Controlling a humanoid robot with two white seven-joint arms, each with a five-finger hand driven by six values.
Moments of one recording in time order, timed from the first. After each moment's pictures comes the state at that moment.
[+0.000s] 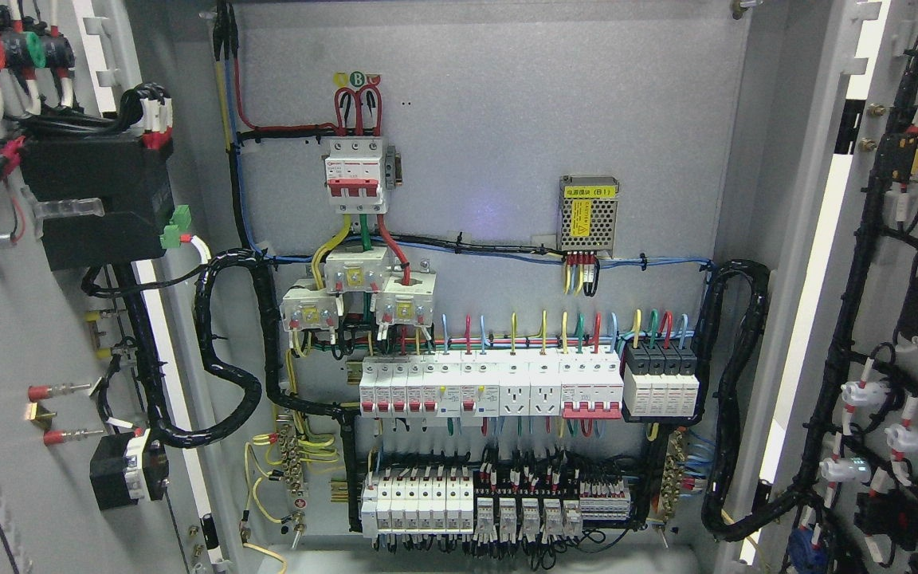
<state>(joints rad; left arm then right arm) 0.23 -0.01 0.07 -0.32 -0.09 -0.19 -0.23 -0.51 0.06 0.69 -1.47 -0.55 0.11 0.60</state>
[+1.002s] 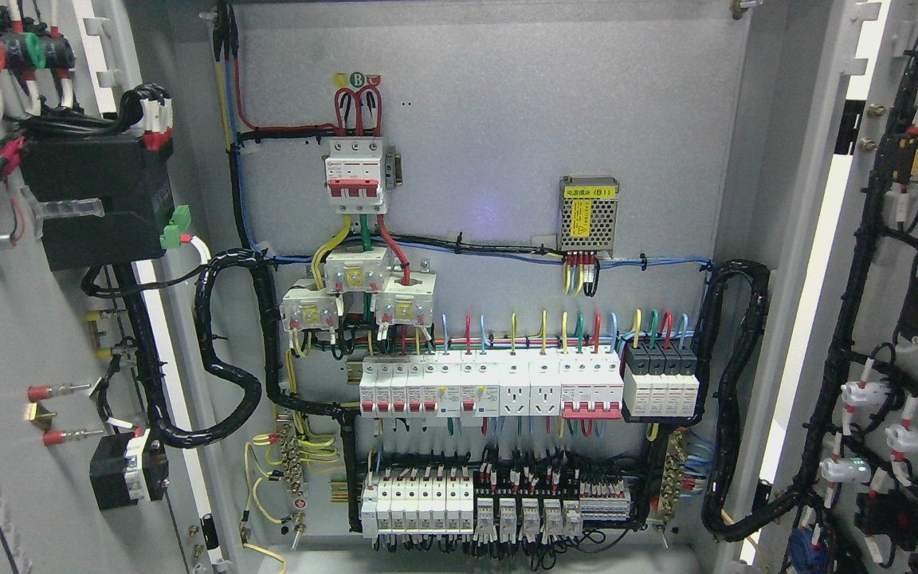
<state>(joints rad) 0.50 0.06 -0.08 -1.13 0.04 -0.09 -0.23 -0.18 -0.09 0.57 -1.66 -0.50 -0.11 0.44</state>
